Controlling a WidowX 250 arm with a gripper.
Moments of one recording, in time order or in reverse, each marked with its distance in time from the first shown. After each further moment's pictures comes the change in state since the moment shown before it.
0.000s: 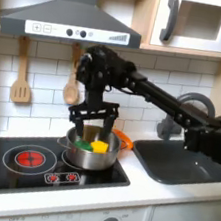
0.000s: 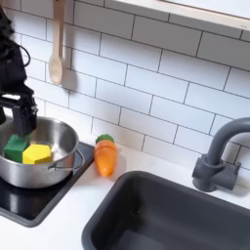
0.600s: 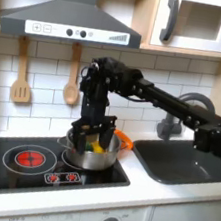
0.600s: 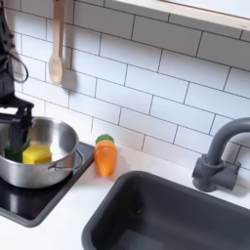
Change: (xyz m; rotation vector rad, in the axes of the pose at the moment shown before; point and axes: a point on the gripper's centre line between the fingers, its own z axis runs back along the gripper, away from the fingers) arm -0.029 0.012 -0.022 0.156 0.119 0.334
